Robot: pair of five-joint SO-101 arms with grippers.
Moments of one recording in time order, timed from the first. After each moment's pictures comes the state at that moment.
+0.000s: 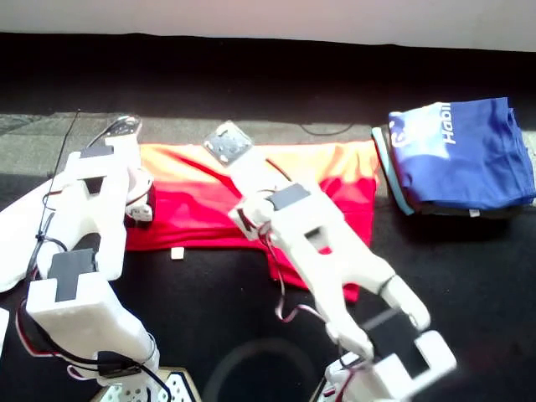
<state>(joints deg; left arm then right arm) -17.3 15.0 18.2 60.9 -5.1 -36.7 -0.3 24.5 45.5 13.8</state>
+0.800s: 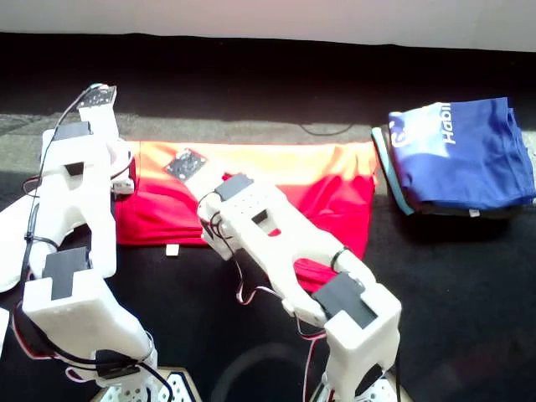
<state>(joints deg) -19.9 16.0 5.2 66.9 -5.1 -43.7 13.5 6.9 65.4 11.9</state>
